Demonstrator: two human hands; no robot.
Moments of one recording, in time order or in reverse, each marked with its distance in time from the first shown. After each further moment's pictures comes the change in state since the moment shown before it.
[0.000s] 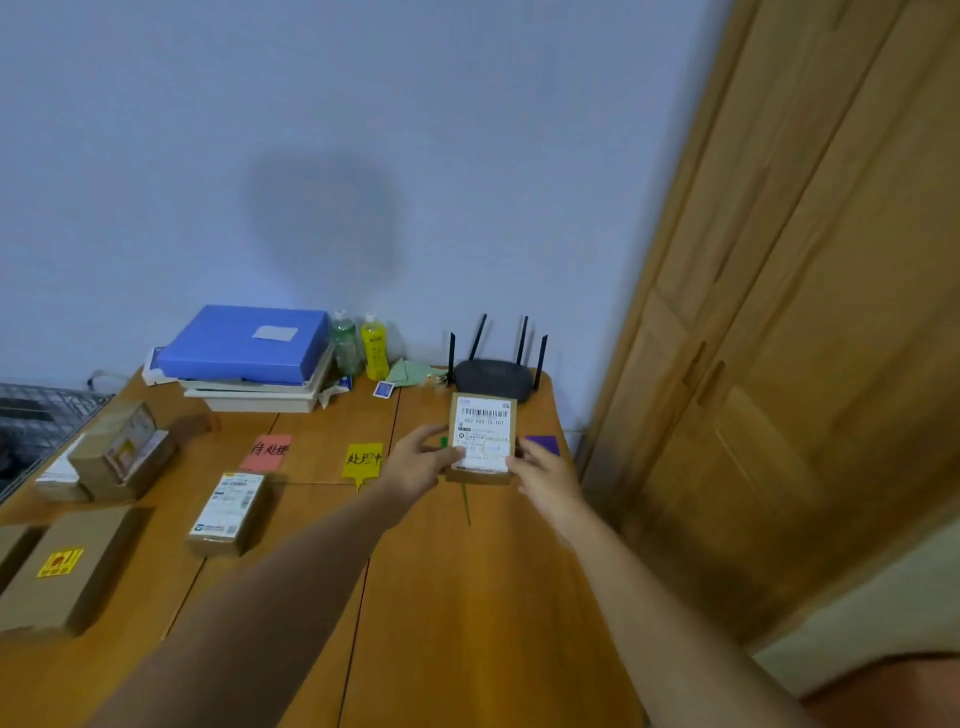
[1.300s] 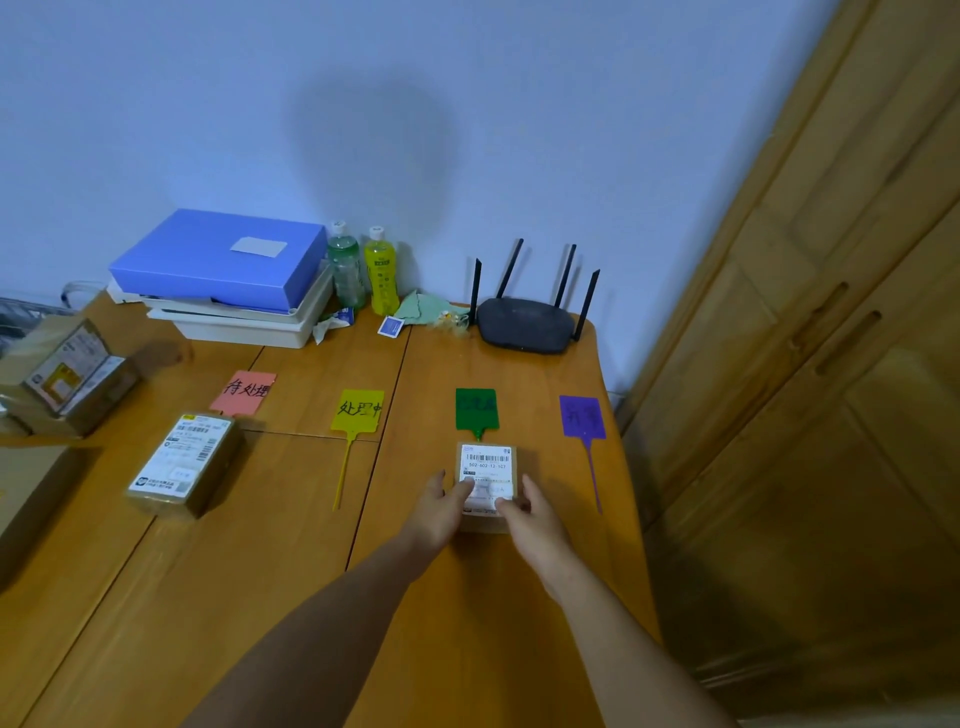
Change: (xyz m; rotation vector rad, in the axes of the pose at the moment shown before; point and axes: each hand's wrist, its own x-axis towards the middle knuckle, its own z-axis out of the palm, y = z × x) left_hand 0.113 -0.189 0.048 -0.035 0.036 -0.316; right_hand 0.097 0.161 0.072 -0.087 -0.103 0.257
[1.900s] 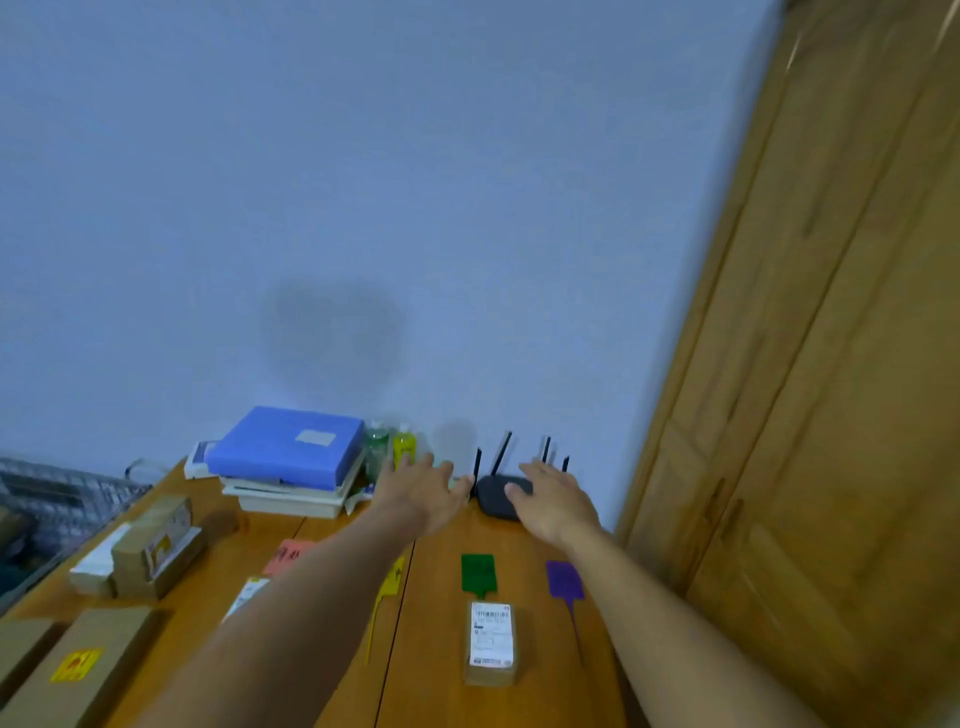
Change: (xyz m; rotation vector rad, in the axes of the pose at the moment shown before) left_hand -0.192 0.254 -0.115 1.309 0.405 0.535; right_hand -0.174 -0.273 -0.077 -0.802 0.285 -0.472
